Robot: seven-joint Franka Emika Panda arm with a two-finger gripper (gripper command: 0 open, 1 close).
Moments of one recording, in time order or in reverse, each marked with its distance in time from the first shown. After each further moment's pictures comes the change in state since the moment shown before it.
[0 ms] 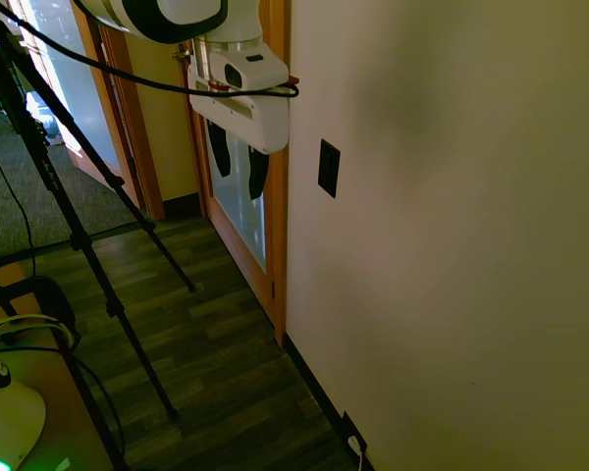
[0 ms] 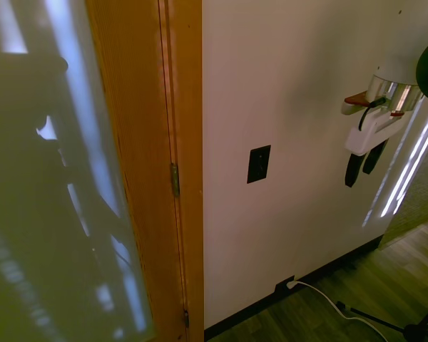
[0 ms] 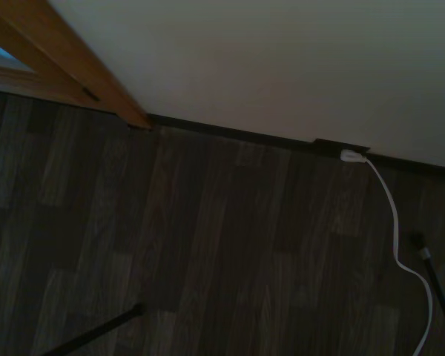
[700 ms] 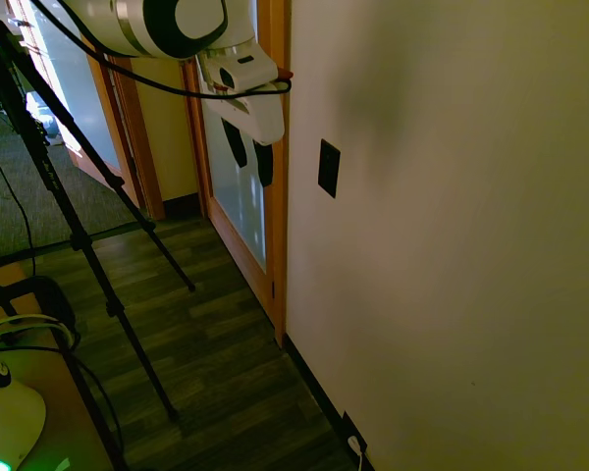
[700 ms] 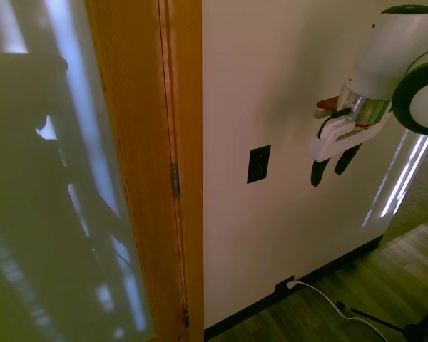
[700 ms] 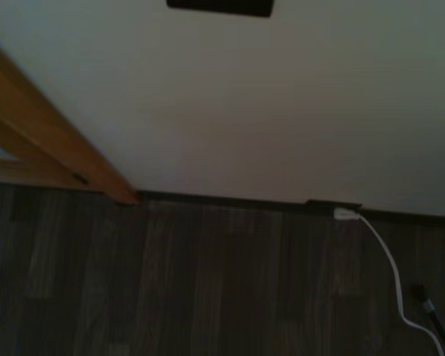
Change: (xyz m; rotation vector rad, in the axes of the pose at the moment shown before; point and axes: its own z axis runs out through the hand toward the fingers) arm -0.008 -0.067 0.018 0.079 0.164 0.132
